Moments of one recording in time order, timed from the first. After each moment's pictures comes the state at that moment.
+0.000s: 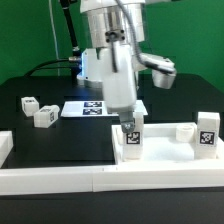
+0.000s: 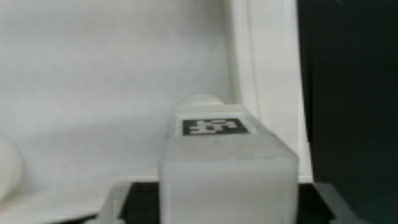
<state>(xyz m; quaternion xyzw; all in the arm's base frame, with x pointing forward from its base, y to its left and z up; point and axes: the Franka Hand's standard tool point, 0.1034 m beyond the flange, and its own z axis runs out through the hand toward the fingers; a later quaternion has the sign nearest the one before) 0.621 0.000 0.077 -0.62 0.78 0.00 0.10</state>
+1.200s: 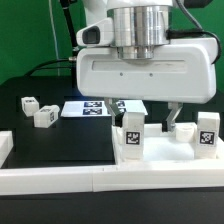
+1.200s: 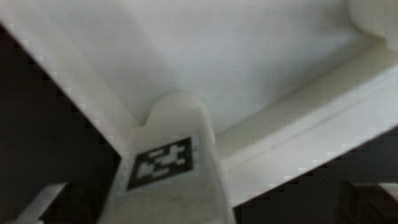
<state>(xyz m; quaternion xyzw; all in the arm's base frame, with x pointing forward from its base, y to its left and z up) 0.628 0.020 0.075 -0.98 0.20 -0.05 0.02</state>
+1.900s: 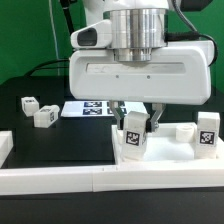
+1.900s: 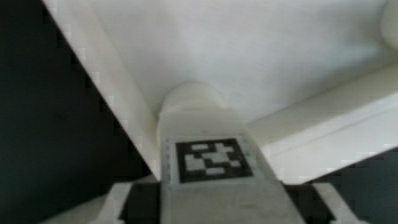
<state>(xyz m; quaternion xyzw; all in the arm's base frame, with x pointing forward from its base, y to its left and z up) 0.626 0.013 0.072 -0.97 0.25 -0.05 0.02</state>
